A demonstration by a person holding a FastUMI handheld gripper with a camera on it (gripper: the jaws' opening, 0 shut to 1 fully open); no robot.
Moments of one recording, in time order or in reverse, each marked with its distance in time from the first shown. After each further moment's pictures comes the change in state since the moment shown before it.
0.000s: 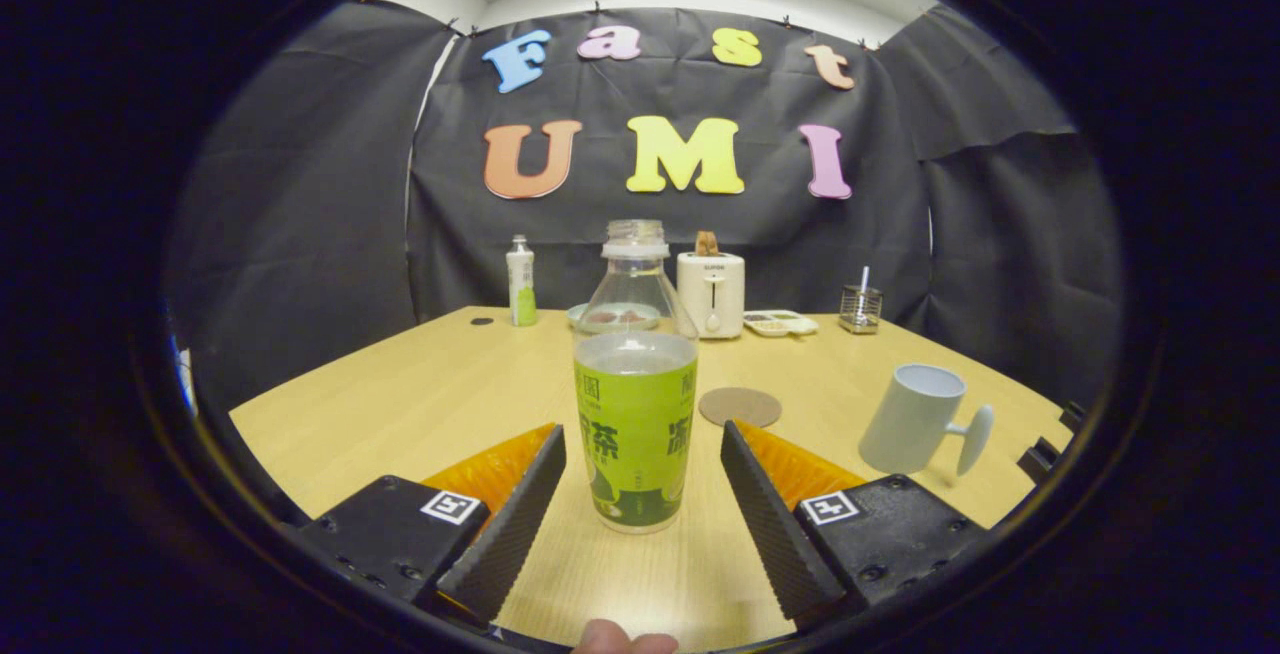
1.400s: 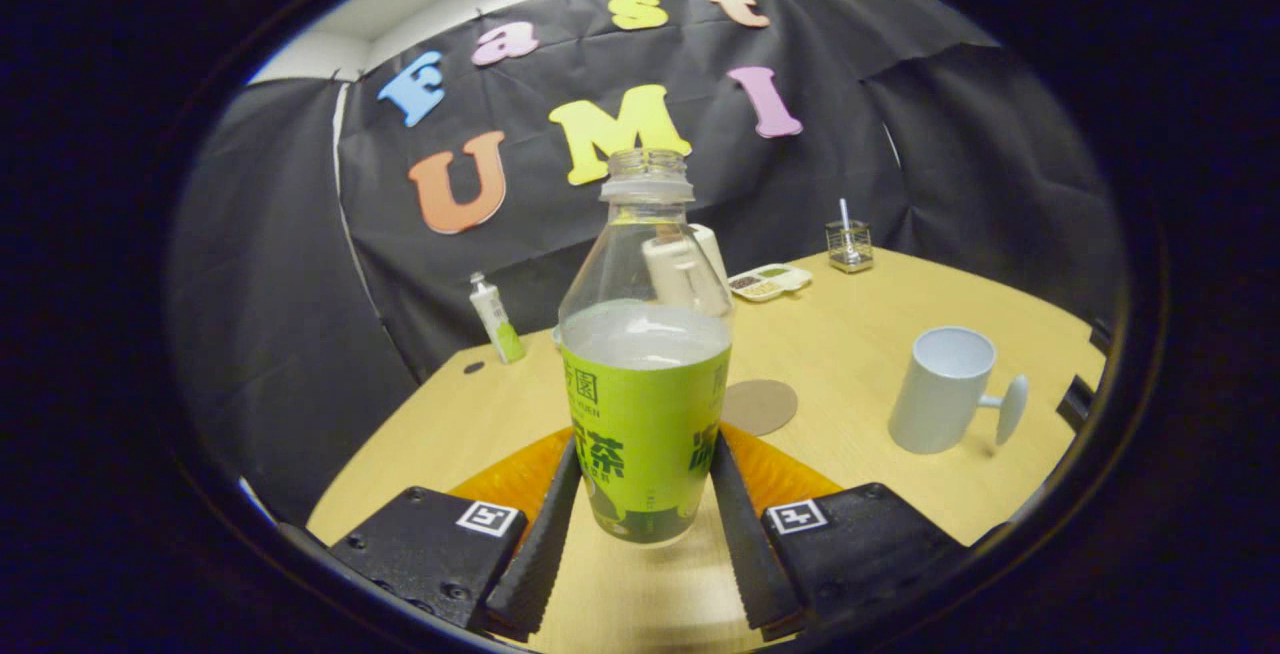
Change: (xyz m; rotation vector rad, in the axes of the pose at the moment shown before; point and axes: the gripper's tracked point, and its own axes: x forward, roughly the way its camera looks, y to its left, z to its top) arm 0.022 -0.015 0.068 0.391 0.078 0.029
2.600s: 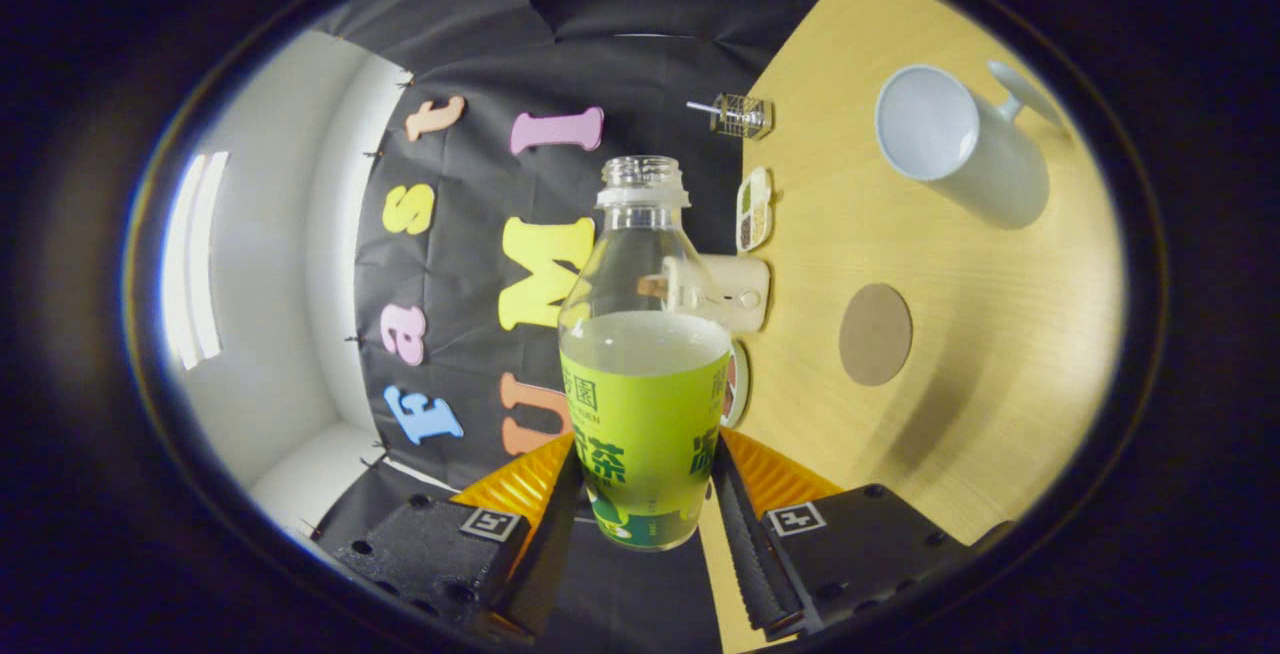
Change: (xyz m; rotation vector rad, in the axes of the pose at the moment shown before) arm 0.013 -0.001 0.095 1.084 -0.114 0.434
